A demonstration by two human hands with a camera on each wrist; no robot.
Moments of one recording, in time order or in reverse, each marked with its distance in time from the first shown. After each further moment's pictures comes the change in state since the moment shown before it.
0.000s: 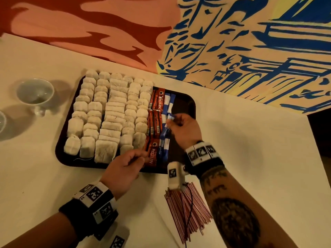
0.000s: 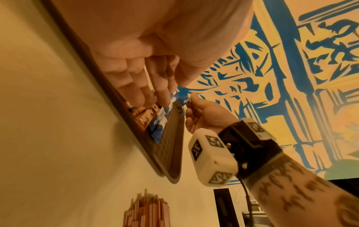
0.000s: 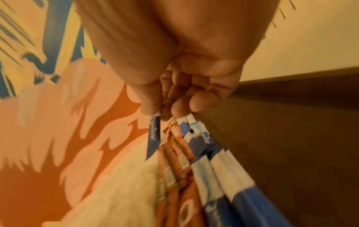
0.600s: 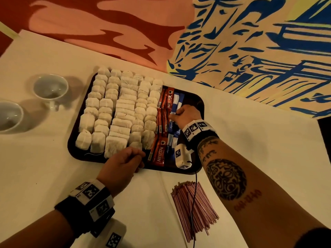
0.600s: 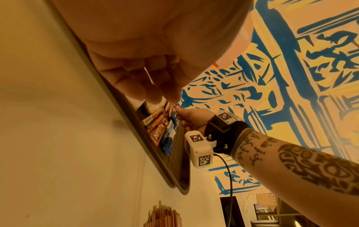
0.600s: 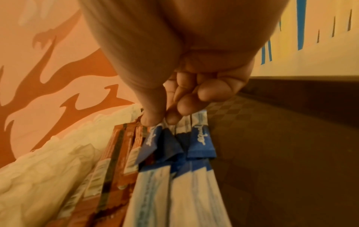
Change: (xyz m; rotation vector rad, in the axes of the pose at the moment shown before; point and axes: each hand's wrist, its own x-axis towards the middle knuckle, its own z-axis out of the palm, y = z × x) left_hand -0.005 -0.005 -0.024 0.056 0.052 -0.039; right_hand 0.060 -0.016 0.014 -0.461 -0.112 0.073
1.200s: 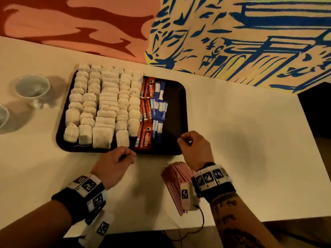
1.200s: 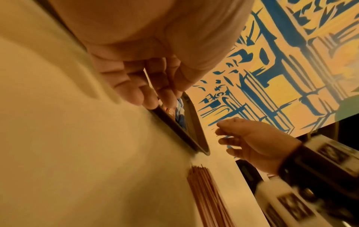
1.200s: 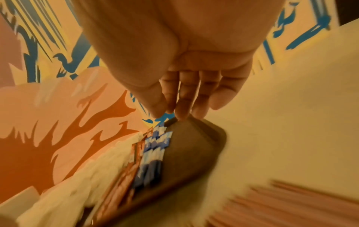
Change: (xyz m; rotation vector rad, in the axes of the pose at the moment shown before) left_hand -0.020 -0.019 0.013 0.350 -0.060 0.080; right_hand -0.167 0.097 0.001 0.288 0.154 0.023
